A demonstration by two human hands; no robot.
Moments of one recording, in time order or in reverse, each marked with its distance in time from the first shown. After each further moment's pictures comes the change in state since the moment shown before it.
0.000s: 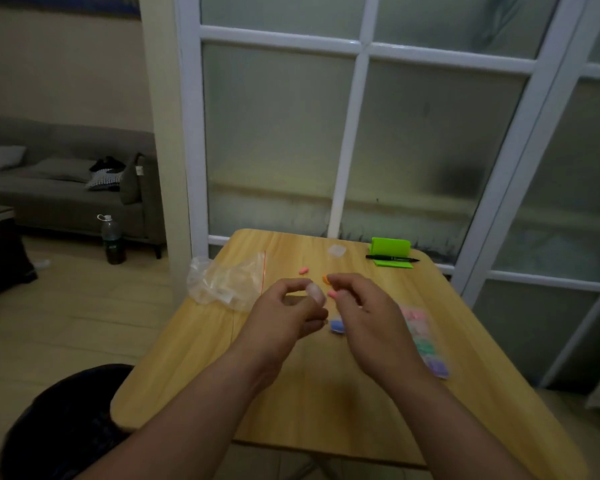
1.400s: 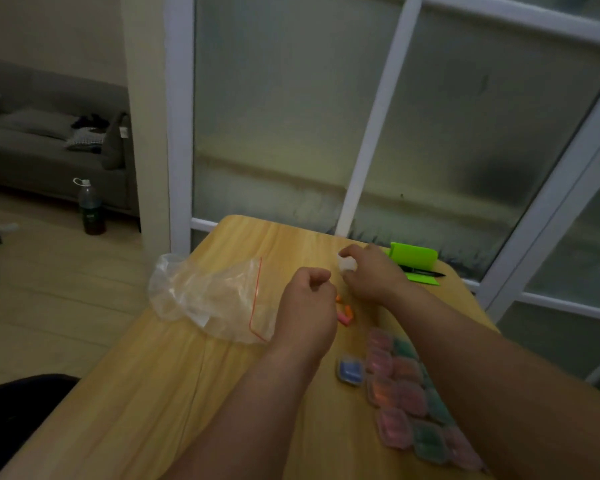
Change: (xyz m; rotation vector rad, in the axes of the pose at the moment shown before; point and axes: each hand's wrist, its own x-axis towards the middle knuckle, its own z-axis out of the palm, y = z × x) left_hand 0.121 -0.033 0.033 0.144 0.249 -0.016; right_hand 0.225 0.123 0.040 -0.766 -0.343 0.067
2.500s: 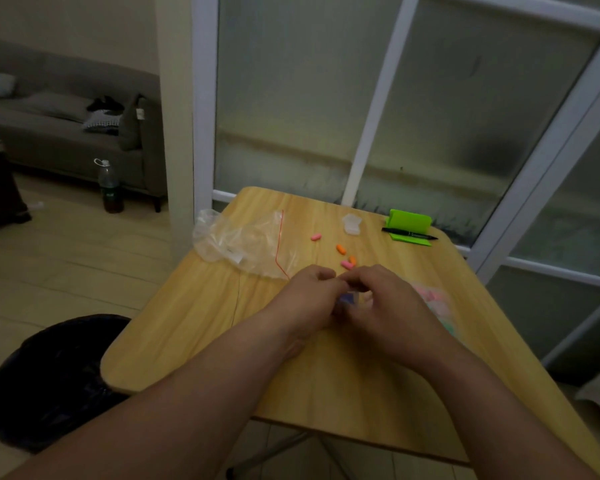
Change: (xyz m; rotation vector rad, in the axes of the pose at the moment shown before) left_hand -0.085 0.002 -0.044 0.028 -0.274 -0.230; right_hand -0.218 -0.040 -0.012 0.264 0.113 -0.232
